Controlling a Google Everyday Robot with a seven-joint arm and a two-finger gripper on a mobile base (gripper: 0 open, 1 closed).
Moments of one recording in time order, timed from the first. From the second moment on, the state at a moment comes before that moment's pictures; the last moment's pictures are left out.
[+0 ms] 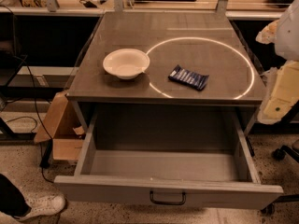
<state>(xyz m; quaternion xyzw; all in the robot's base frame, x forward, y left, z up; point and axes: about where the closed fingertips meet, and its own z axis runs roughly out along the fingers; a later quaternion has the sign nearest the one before) 0.438 -0.217 0.976 -0.60 0.78 -0.03 0.16</state>
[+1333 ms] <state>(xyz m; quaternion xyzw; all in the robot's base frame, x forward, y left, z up) 0.463 -0.209 0.953 -0.58 0.80 -0.02 0.13</state>
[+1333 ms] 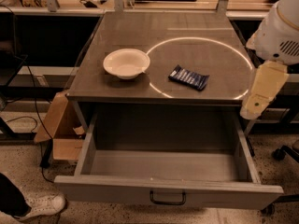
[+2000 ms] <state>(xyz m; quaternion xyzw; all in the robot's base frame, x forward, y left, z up) 0.475 -0.194 0.945 -0.59 0.80 -0.02 0.14</state>
